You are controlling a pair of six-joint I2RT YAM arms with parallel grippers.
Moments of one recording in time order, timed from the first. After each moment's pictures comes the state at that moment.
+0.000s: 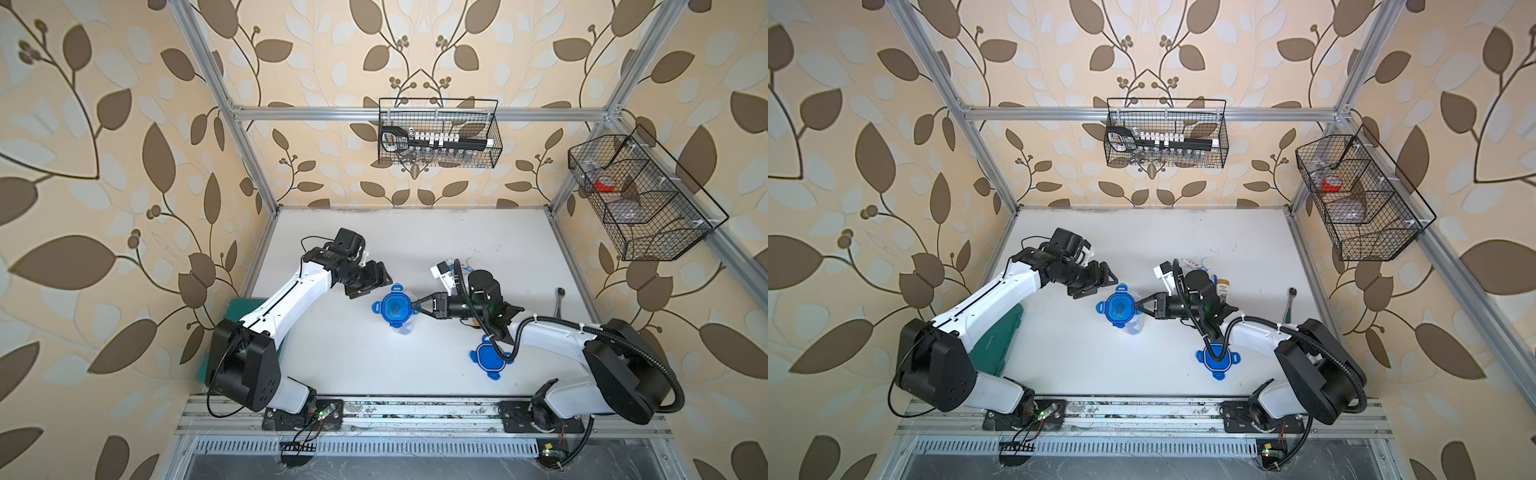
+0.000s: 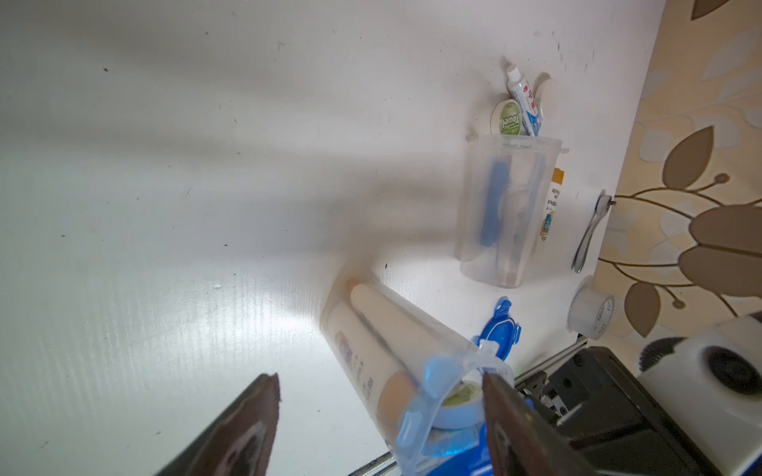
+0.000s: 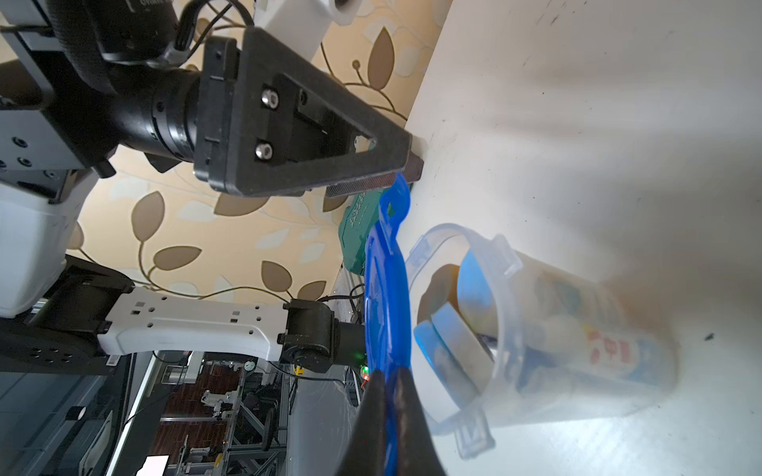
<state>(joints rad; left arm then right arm) -0.35 1.45 1.16 -0.79 0.42 -0.64 0.61 1.42 0.58 0.51 -0.69 0.90</state>
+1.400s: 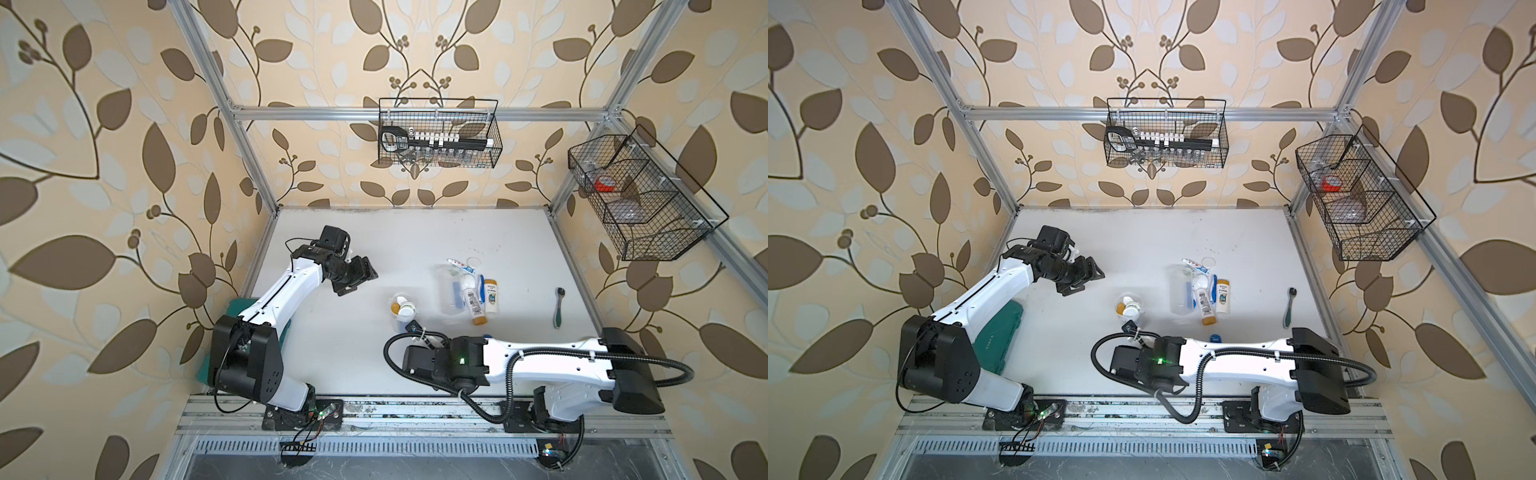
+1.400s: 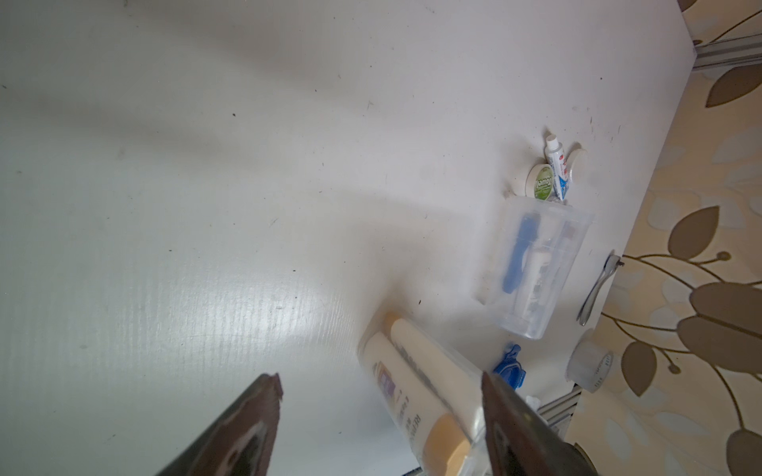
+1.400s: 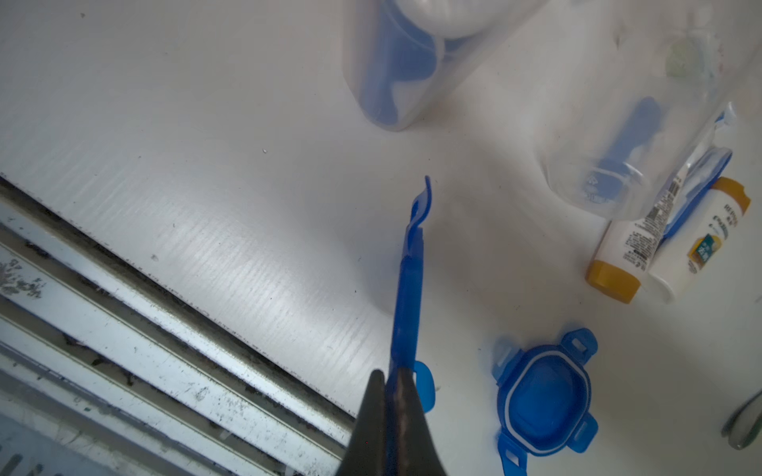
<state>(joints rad) -0.21 1.48 1.15 -0.79 0.41 -0.64 1.40 1.54 1.12 -0.98 0.49 0.67</state>
